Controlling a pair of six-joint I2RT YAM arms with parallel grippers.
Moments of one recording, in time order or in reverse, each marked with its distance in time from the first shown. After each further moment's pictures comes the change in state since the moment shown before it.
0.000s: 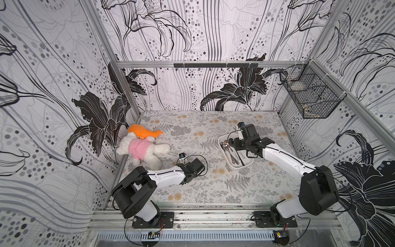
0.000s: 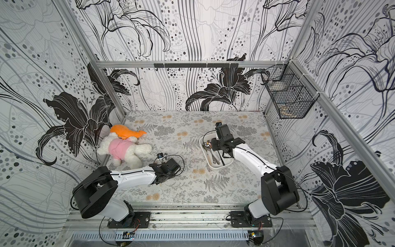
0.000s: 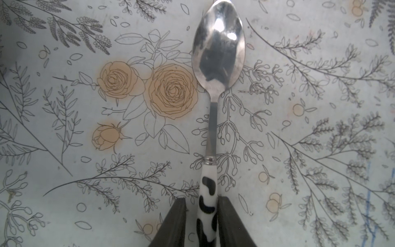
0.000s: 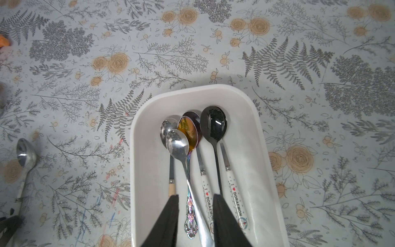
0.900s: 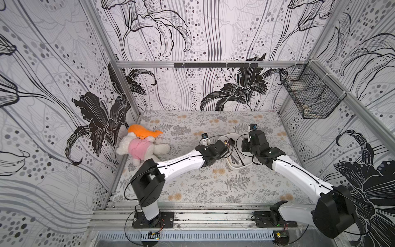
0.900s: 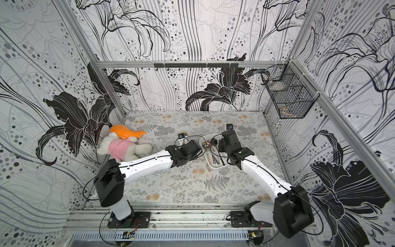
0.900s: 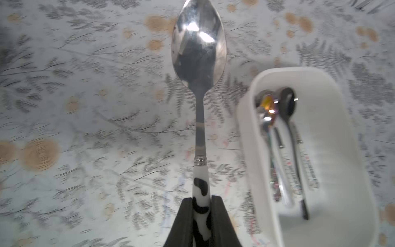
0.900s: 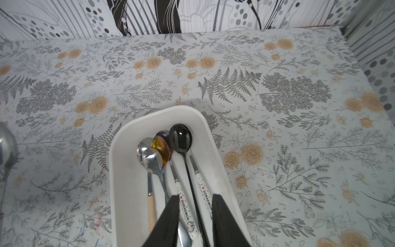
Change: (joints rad) left arm -0.137 0.302 0.795 -0.252 -0.047 0.020; right arm 0.001 -0.232 -0.188 0.123 0.219 0.105
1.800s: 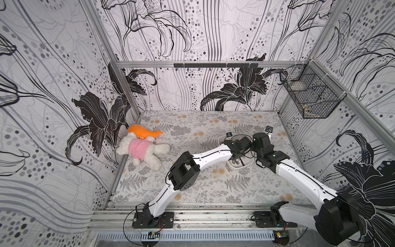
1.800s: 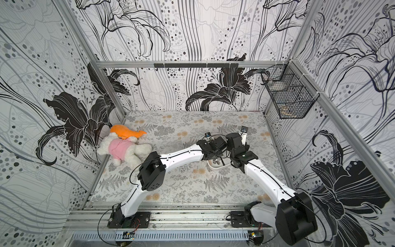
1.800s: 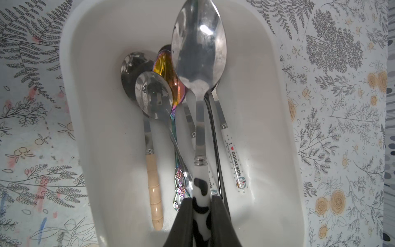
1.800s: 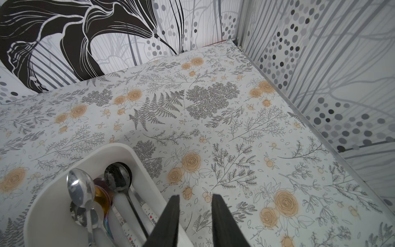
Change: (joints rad) left arm -0.023 0.454 0.503 -0.074 0.156 -0.090; right arm -0.038 -0.056 -0.057 -0.019 0.310 0.183
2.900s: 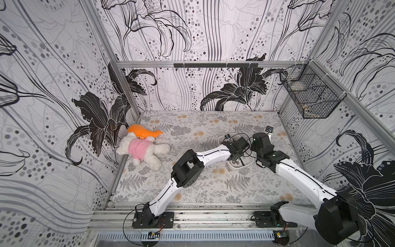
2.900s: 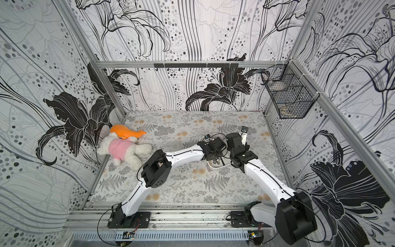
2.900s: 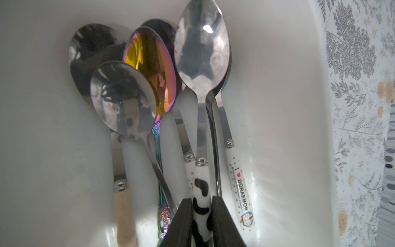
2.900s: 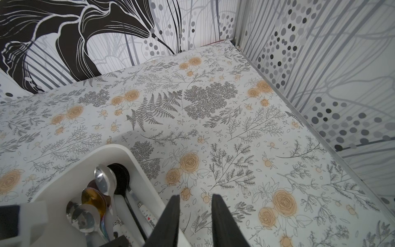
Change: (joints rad) left arm 0.037 0.072 -0.042 0.163 0.083 -0.026; right arm -0.005 0.006 0.000 0.000 0.006 0.000
